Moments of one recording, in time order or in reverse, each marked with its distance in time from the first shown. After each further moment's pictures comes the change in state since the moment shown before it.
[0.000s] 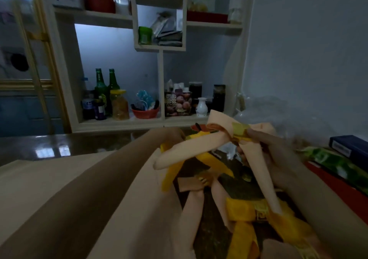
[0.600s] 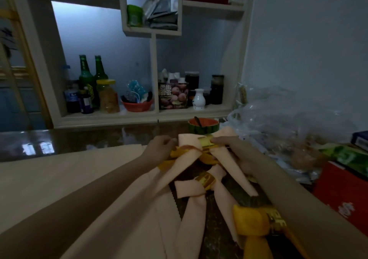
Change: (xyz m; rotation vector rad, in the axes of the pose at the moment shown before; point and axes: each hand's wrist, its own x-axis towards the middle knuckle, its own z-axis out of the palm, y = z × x) left_hand 0.014 -0.032 0.063 -0.693 0.429 0.100; right_hand 0.107 0.045 0.024 -0.244 -0.042 0.217
